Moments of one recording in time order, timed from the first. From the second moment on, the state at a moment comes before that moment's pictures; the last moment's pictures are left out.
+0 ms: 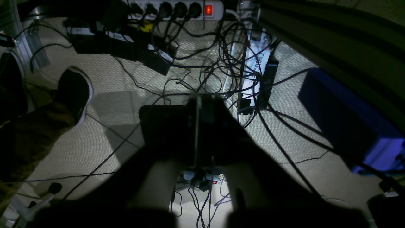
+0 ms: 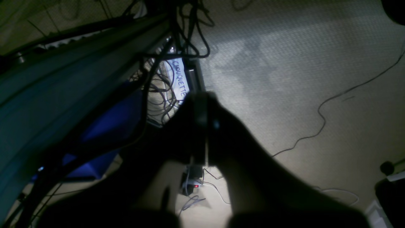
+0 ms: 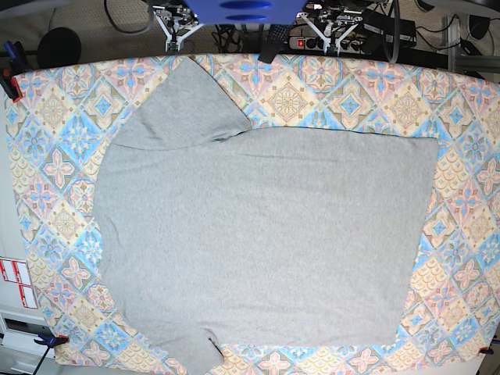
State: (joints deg) left arm 6.6 -1.3 -0.7 6.4 -0.1 0.6 -4.7; right arm -6.7 -1.4 11.6 5.8 0.6 2.5 7.4
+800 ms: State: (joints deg) left arm 28.9 -9.1 -0.7 35.3 -0.6 0.5 -4.7; right arm -29.3 2.6 11.4 28.9 -0.1 2.5 7.1
